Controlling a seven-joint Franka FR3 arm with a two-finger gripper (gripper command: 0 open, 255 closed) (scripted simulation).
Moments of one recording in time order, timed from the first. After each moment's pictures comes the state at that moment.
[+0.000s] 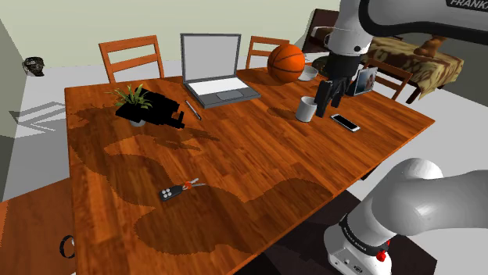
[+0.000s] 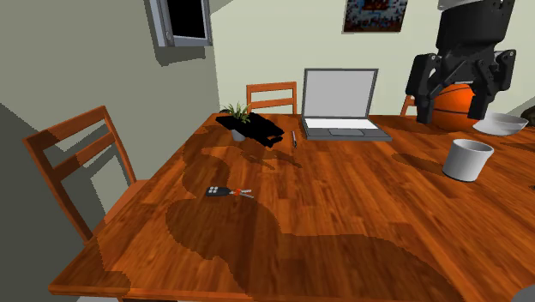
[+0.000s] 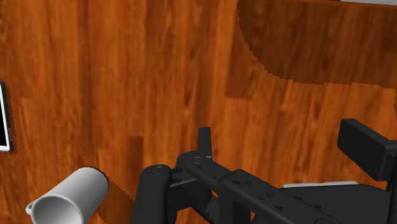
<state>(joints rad) 0.00 -0.79 0.03 -2.39 -0.02 1.47 -0.04</state>
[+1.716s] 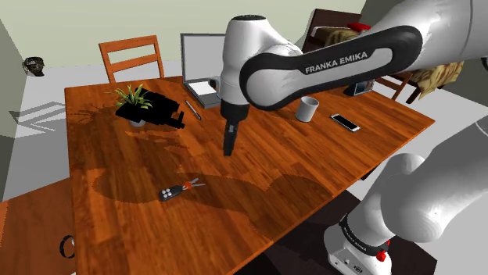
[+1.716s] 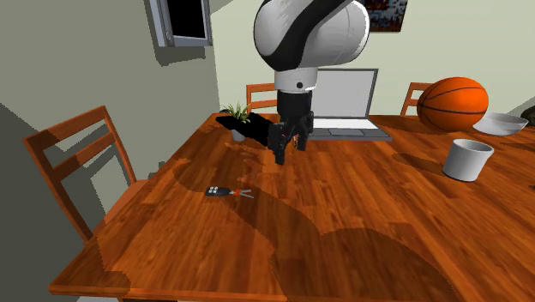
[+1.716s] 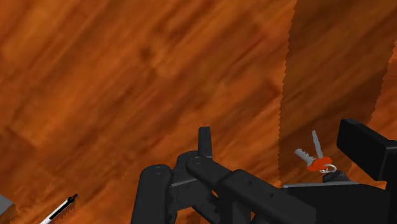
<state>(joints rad) 0.28 -0.21 0.23 -2.30 0.05 2.10 -0.33</state>
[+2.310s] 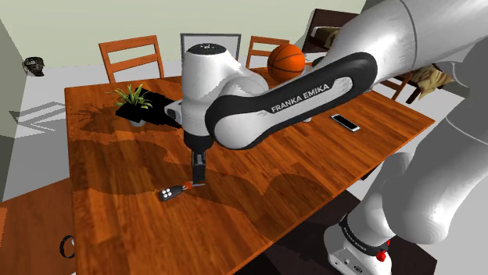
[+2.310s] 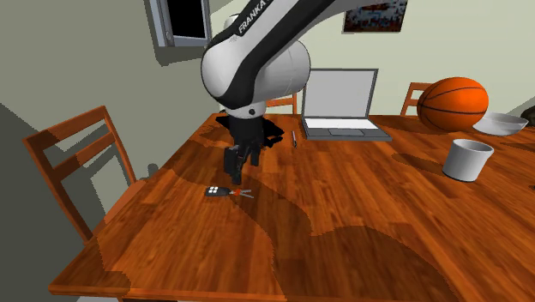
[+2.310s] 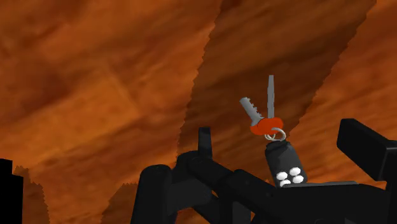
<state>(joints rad) 0.37 0.00 0.33 -2.21 0.00 2.27 -0.39</state>
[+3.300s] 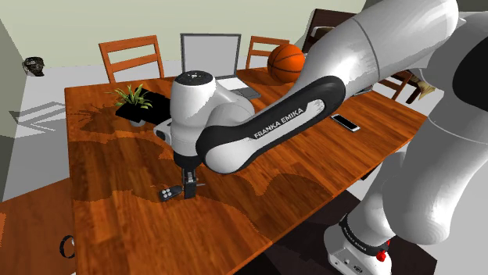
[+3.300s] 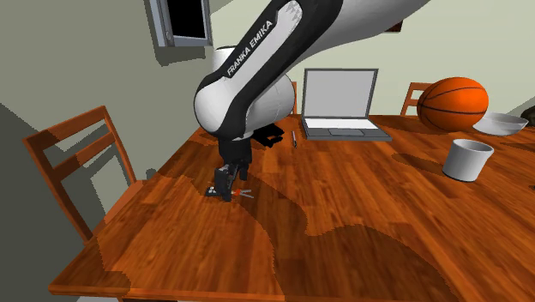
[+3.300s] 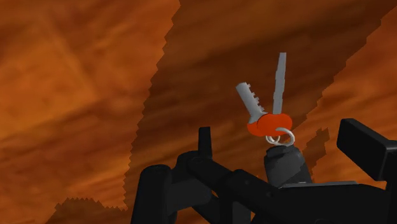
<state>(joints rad) 0.40 0.13 0.35 -2.19 -0.06 2.39 -0.39</state>
